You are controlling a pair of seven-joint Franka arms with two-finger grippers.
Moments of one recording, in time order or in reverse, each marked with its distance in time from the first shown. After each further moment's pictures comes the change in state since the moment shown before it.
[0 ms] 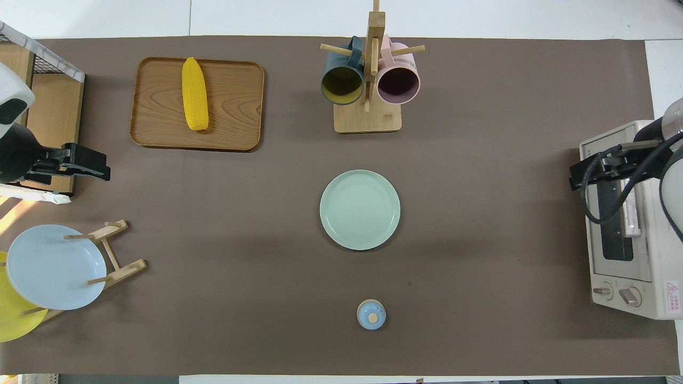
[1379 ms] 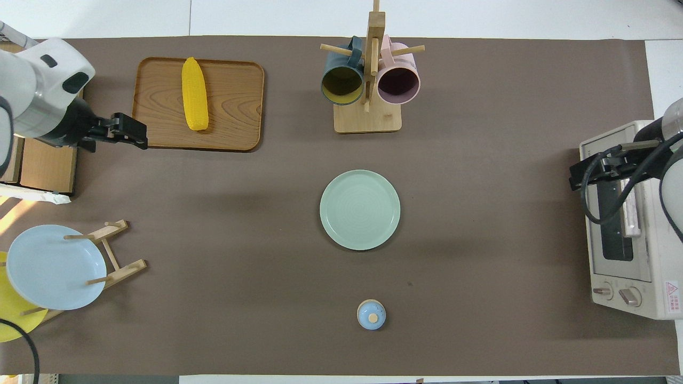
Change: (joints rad) left arm -0.036 0.374 -0.010 0.172 -0.028 0.210 -0.001; right arm 0.000 0.000 0.000 0.000 0.000 0.000 0.000
